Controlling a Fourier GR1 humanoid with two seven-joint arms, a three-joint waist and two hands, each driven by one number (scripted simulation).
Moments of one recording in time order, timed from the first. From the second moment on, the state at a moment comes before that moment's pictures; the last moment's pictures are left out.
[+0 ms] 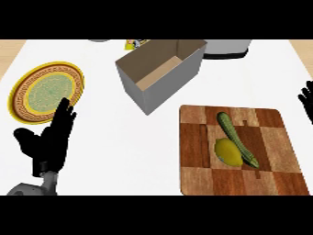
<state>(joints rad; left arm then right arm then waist) -0.05 0.32 -0.25 -1.51 0.33 0.43 0.08 -0.04 -0.52 -0.02 -1.52 -0.26 -0.05 -0.09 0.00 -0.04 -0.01</state>
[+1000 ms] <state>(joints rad) -0.12 0.61 -0.21 -1.37 0.12 0.37 0.05 -0.23 -0.68 0.23 -1.22 -0.11 0.52 -0.71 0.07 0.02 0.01</state>
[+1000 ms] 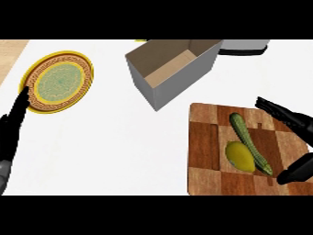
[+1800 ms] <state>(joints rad) -0.16 0.60 -0.20 -1.30 0.09 0.35 0.05 -0.58 -0.80 0.55 -0.96 0.45 0.31 -0.92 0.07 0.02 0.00</state>
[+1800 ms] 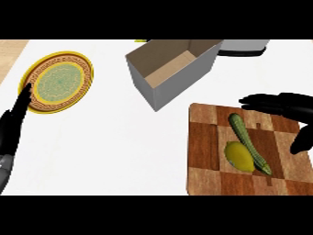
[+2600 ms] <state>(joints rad) -0.13 0.58 -0.12 -1.31 0.05 0.32 0.07 -0.75 -0.58 0.67 -0.64 0.72 0.22 -0.97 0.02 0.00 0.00</state>
